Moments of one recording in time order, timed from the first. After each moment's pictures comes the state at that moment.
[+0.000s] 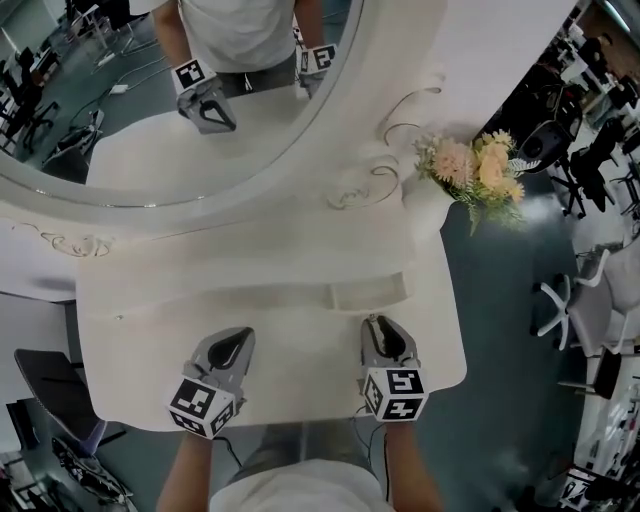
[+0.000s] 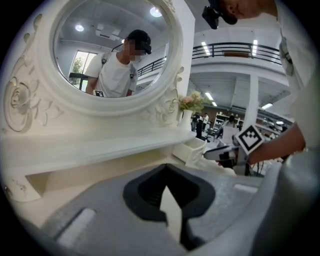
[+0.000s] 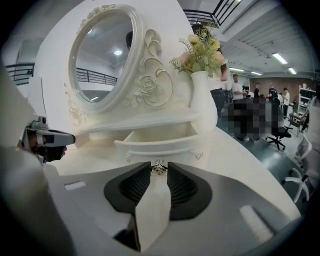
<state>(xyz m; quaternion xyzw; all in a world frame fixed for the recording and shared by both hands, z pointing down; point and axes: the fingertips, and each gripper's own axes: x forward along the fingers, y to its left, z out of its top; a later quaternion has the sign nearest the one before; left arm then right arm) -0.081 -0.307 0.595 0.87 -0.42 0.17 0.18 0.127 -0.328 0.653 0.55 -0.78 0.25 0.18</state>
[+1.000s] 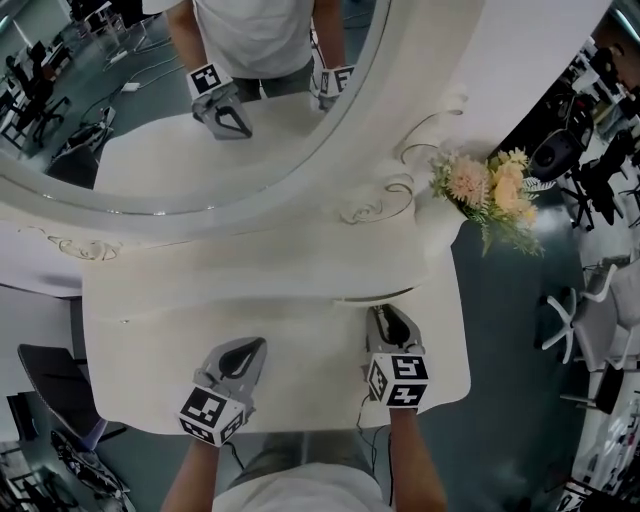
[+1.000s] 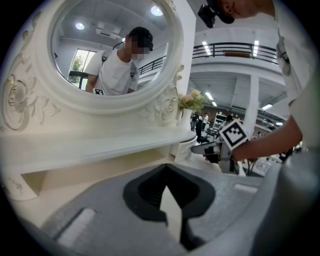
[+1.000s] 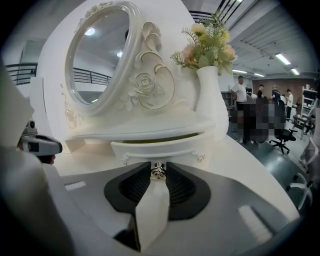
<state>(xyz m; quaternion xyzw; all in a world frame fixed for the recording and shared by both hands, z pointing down) -0.073 -0.310 0.598 0.87 -0.42 0.17 0.19 0.121 -0.381 0.653 0.54 -0.79 0.24 0.17</state>
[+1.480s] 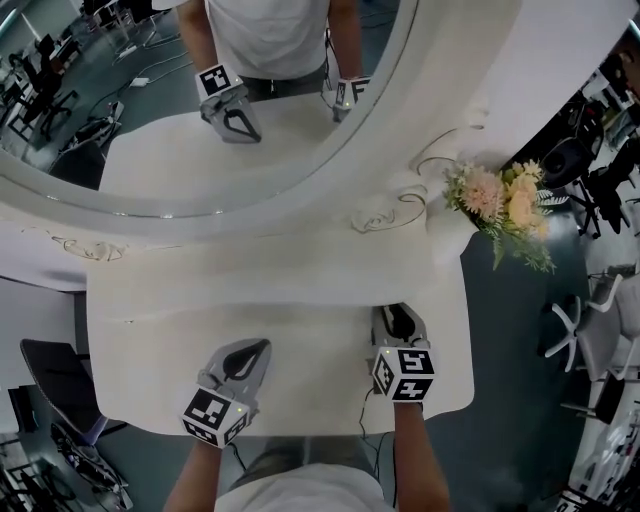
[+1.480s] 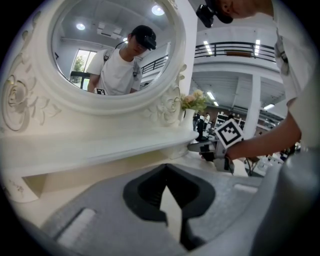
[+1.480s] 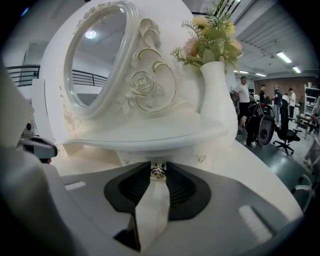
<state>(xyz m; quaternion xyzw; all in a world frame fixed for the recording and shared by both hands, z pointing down) -0.077 -0.319 0.599 0.87 -0.43 0.18 0.19 0.114 -0.411 0.654 0.54 -0.80 0.23 0.16</state>
